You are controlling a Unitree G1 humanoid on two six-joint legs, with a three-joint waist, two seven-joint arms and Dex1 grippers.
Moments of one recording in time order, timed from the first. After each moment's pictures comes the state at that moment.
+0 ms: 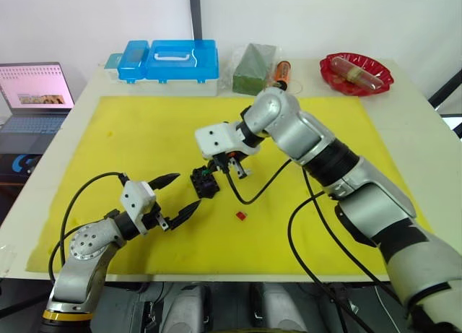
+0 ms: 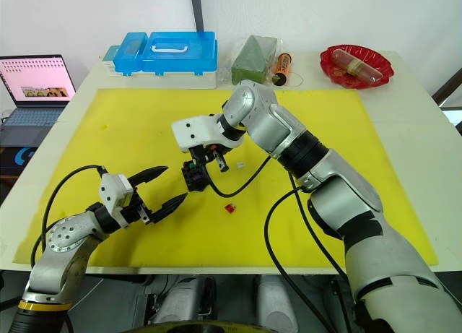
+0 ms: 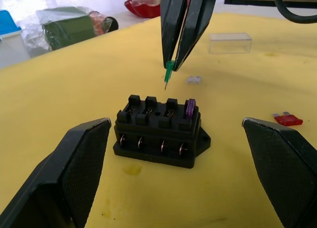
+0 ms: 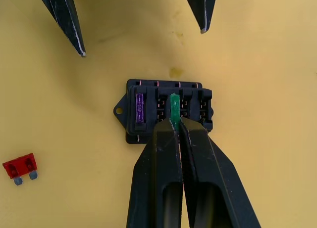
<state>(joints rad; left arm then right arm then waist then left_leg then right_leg) 0.08 0.50 0.07 -0.28 -0.38 0.03 -0.80 -1.23 -0.37 0.67 0.36 -0.10 0.32 1.40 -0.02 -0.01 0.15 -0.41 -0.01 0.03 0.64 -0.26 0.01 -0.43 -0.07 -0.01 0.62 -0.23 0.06</state>
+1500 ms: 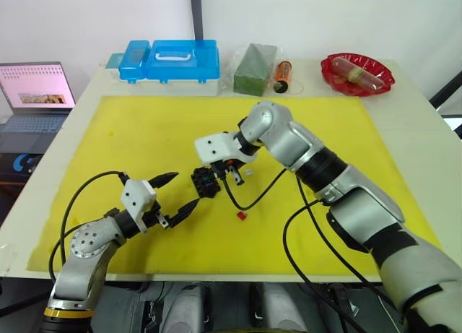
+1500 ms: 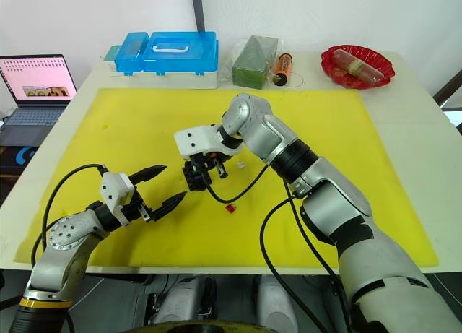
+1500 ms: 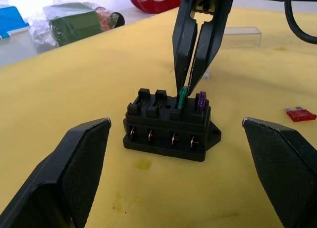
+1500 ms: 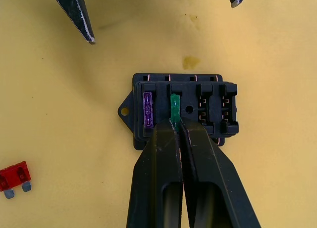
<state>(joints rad) 0.06 0.50 0.07 -0.25 -0.36 0.03 -0.79 -1.19 -0.31 0.67 0.44 -0.17 0.29 1.40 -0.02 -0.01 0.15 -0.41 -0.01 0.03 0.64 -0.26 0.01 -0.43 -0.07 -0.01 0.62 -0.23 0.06</state>
